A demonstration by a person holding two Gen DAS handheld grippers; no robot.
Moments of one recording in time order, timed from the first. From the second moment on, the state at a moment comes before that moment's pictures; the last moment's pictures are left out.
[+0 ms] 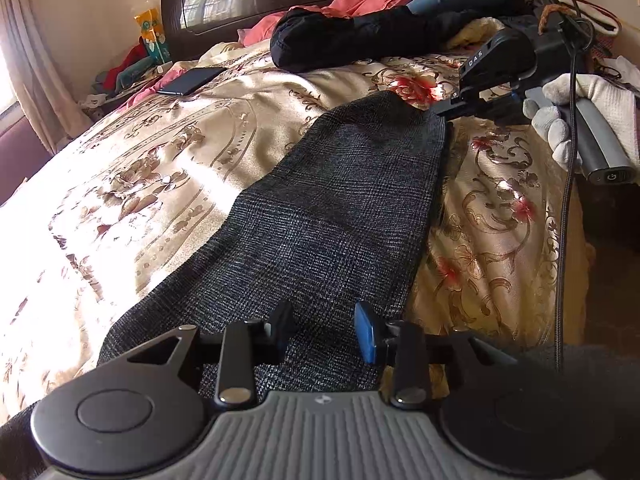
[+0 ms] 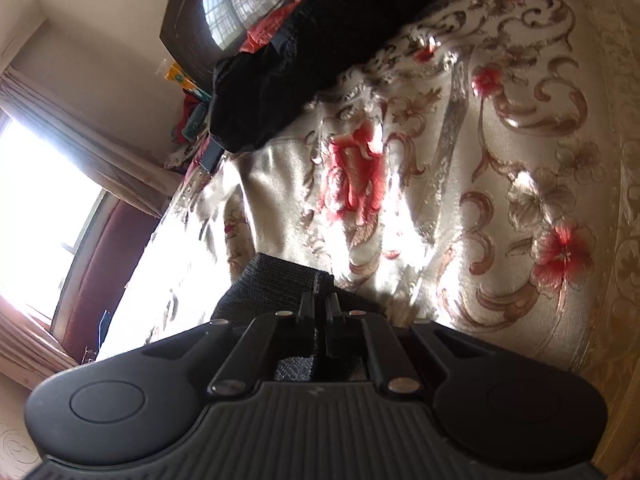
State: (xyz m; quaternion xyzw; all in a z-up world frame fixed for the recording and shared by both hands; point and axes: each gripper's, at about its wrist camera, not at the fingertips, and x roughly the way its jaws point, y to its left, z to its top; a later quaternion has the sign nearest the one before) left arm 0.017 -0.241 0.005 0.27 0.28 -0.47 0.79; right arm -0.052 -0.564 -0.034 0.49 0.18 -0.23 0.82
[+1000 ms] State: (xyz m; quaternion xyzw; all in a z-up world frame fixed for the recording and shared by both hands) left arm 0.019 -0.235 0.003 0.25 0.29 -0.48 0.79; right arm -0.038 -0.549 -0.077 0.60 0.12 -0.18 0.78
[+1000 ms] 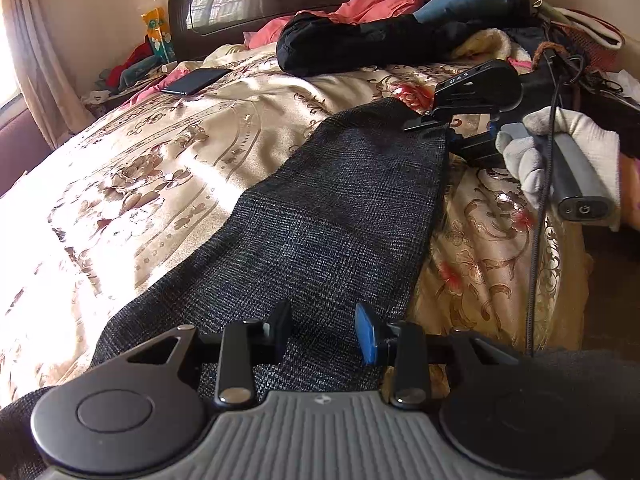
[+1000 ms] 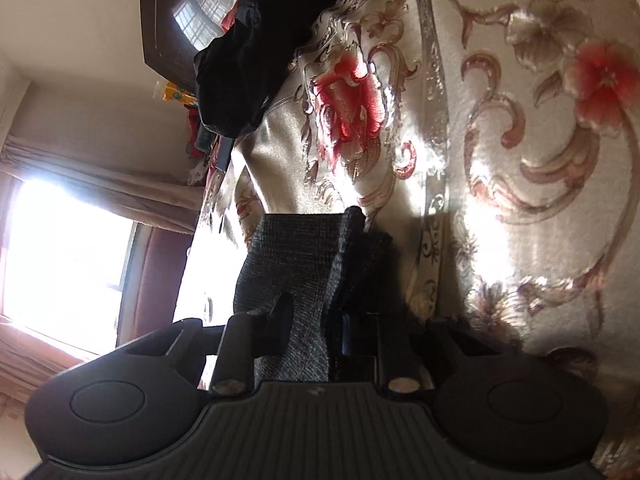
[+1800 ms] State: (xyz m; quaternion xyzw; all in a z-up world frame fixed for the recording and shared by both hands) left arm 0.011 -0.233 0.006 0.25 0.28 -0.47 0.80; right arm -0.036 -0.550 -0.060 0.55 0.16 -0.19 0.79
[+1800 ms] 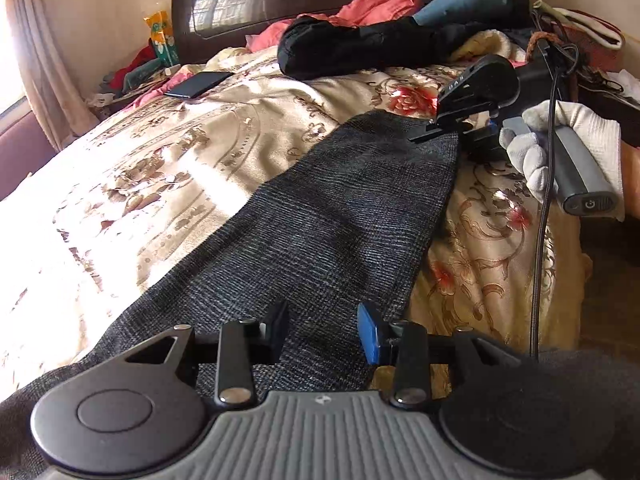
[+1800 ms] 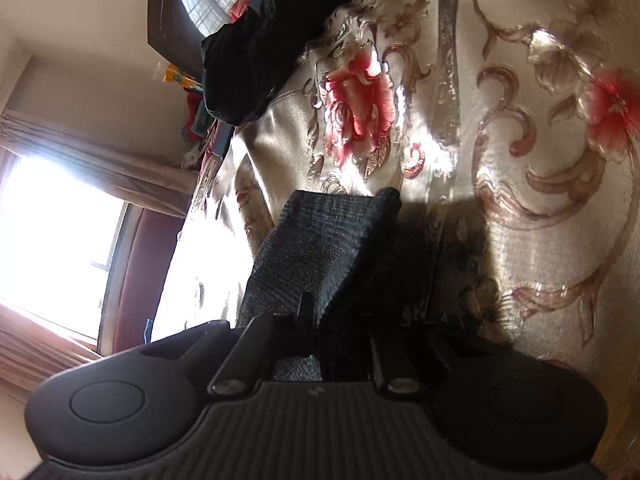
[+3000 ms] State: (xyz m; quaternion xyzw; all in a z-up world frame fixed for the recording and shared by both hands) left arm 0.031 0.019 0.042 0.08 0.29 -0.26 0.92; right arm 0.117 -0.221 0.159 0.30 0.21 0.16 0.92
